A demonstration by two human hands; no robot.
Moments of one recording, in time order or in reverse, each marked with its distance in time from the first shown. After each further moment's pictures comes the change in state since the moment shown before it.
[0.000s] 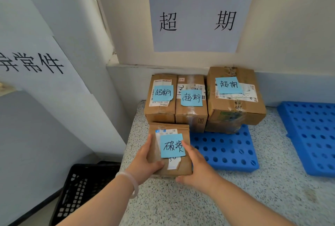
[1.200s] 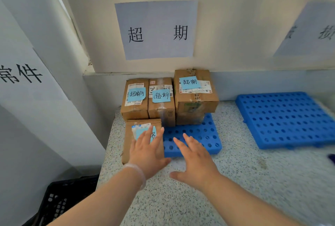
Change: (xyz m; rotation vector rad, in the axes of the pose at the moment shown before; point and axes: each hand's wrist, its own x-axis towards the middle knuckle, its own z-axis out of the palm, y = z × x) left_hand -0.055 0.061 0.069 0.975 0.138 0.385; right_hand -0.098 0.004 -0.023 -0.615 0.283 -0.063
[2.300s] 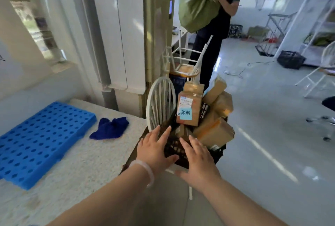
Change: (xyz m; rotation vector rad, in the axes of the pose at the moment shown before) left_hand -0.233 0.643 0.134 0.022 -0.239 1.219; right_hand -0.568 0.317 -0.064 0.165 0.540 1.196
